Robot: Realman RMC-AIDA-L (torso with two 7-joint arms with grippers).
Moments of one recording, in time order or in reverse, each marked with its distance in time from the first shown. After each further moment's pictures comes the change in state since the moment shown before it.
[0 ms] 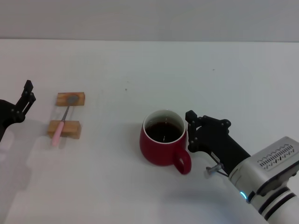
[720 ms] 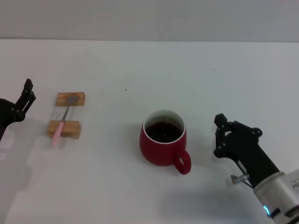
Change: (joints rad) left arm -0.003 0.000 0.000 -0.001 -0.003 0.004 0.000; right arm -0.126 -0.002 0.020 -0.019 0.000 -0.137 -0.027
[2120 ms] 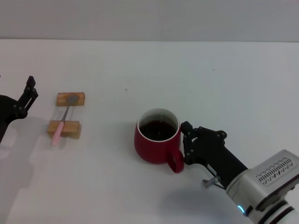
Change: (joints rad) left arm -0.013 -0.002 0.000 0.000 -0.001 -0.003 0.000; right arm 0.080 0.003 -0.028 0.064 -0.035 0.129 0.008
